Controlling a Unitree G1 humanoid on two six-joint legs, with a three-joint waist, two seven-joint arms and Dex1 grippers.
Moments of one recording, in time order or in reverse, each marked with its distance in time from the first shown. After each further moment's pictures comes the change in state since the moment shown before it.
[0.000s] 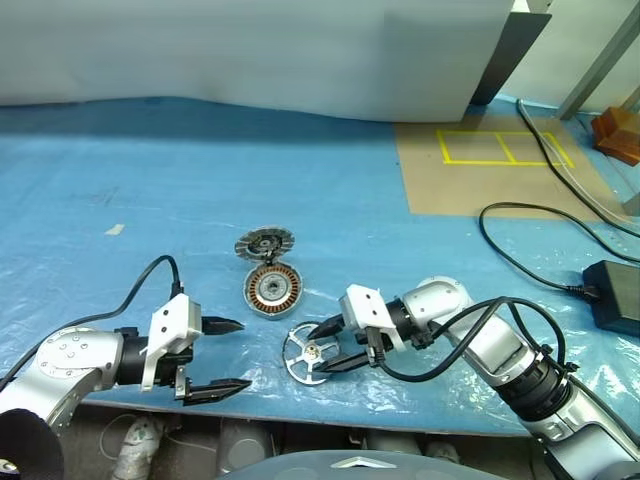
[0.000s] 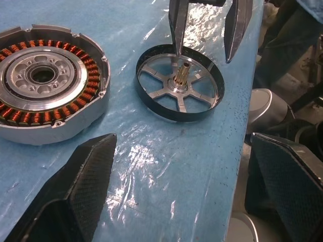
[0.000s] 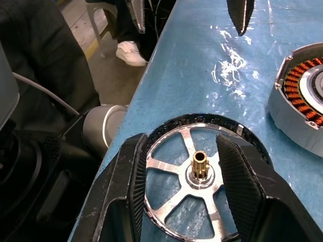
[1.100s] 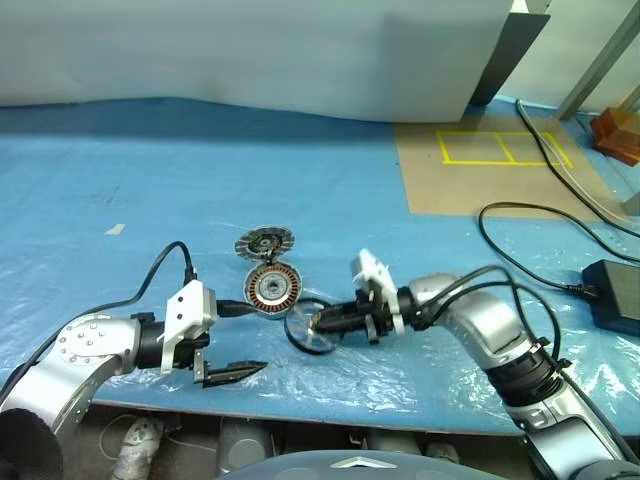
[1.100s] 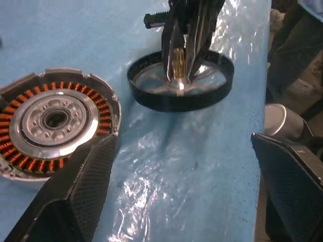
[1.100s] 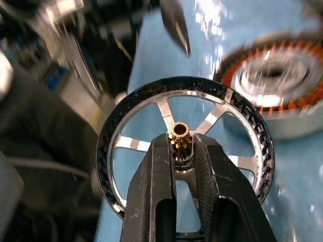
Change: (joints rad) left arm -0.123 -0.060 -0.056 0.002 0.001 -0.004 0.059; right arm -0.051 0.135 -0.285 0.063 0.331 0.455 -0.098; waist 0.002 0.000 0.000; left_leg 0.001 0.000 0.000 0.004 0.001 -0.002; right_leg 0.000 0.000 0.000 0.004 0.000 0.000
